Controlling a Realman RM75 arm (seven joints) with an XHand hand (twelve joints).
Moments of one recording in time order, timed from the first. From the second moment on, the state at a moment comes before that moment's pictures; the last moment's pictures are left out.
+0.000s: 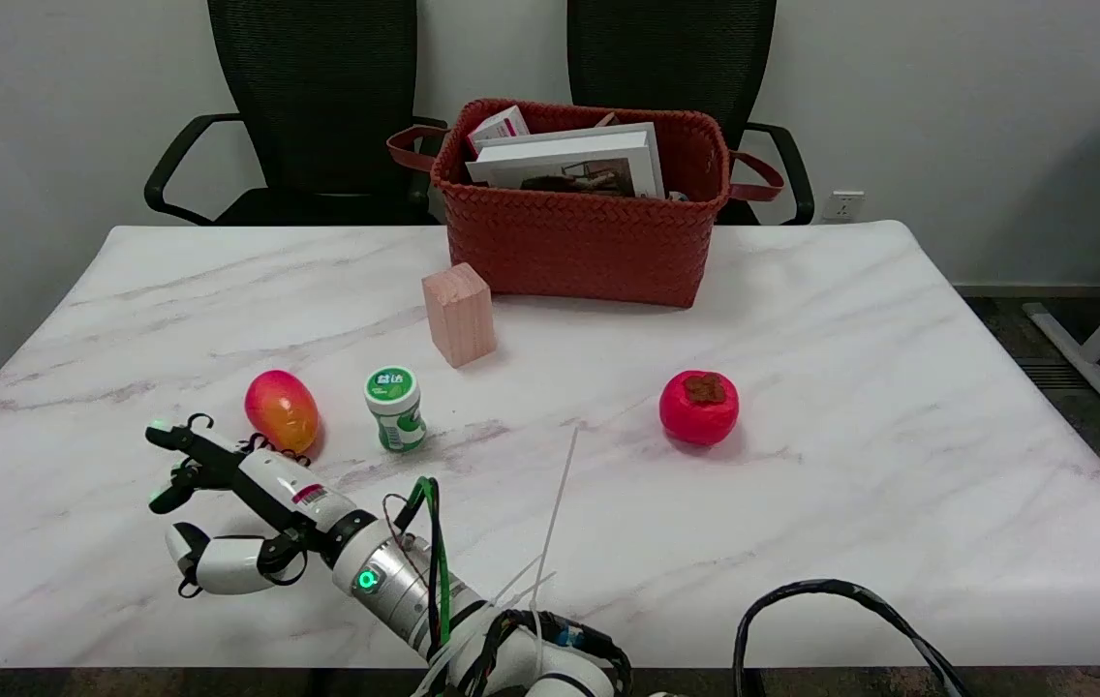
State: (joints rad) arm 0.29 -1.73 -2.47 0.83 0.60 0.64 0.75
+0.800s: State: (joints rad) arm 0.27 -1.73 -2.45 0.83 0.59 0.63 0.77
